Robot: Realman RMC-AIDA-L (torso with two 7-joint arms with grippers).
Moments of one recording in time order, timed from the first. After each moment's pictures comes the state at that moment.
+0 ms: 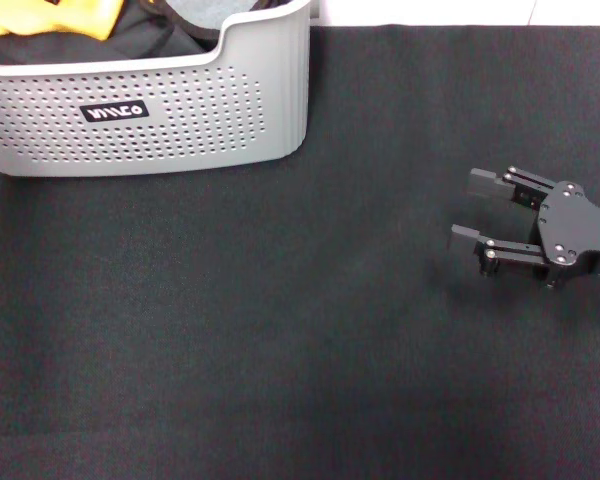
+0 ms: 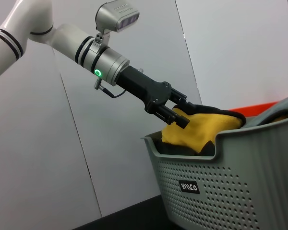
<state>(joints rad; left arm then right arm) -0.79 -1.91 0.81 1.38 2.62 1.58 -1.99 0.59 2.02 -0.44 -0.28 -1.99 -1.72 1.03</state>
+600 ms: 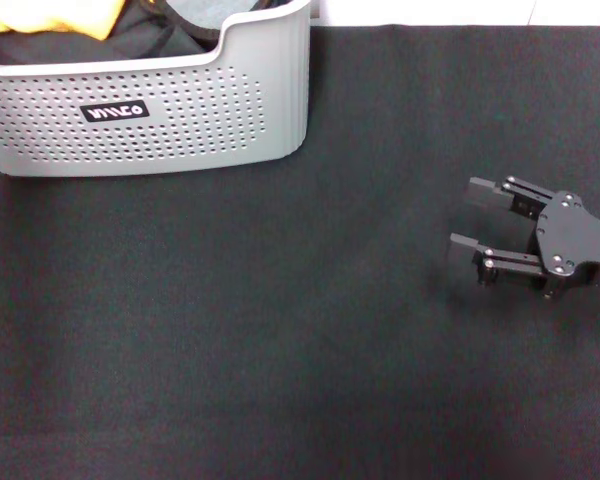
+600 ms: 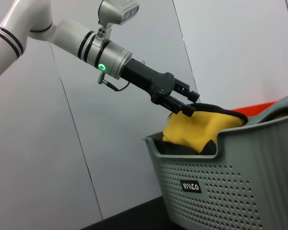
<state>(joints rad) -0.80 -1.92 0.83 1.41 2.65 1.54 -2.01 0.57 2.02 -0.44 -0.25 -1.98 -1.72 1.00</state>
